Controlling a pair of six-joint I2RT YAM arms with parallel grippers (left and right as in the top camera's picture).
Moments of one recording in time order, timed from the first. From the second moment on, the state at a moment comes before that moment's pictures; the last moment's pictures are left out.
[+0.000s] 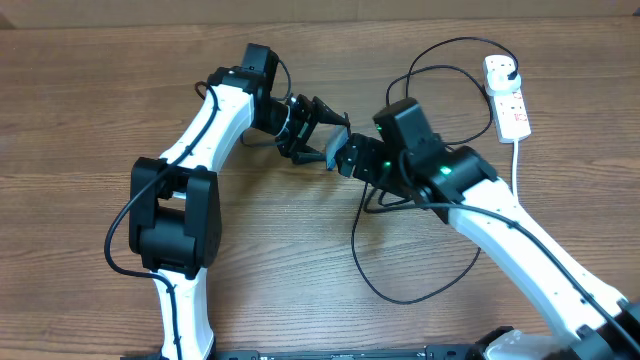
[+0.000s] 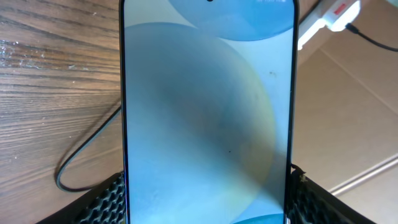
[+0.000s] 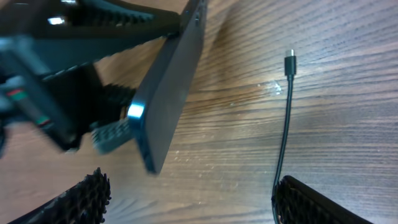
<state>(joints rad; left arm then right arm) -0.26 2.16 1.72 -0.93 0.95 -0.95 0.54 1.51 1.23 -0.72 -0.10 0.86</state>
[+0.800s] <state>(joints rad) -0.31 2.16 1.72 -0.93 0.80 -1.00 0.59 1.62 1.23 -0.67 0.05 0.97</state>
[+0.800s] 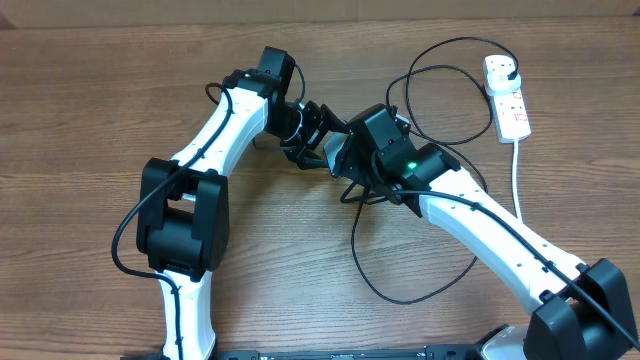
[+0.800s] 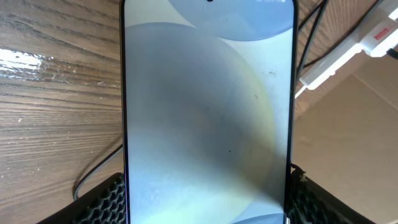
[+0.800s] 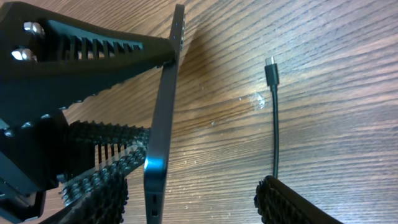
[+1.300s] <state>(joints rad) -0.36 2.16 1.72 -0.93 0.76 -1.02 0.59 1.65 1.23 -0.66 0.10 0.99</state>
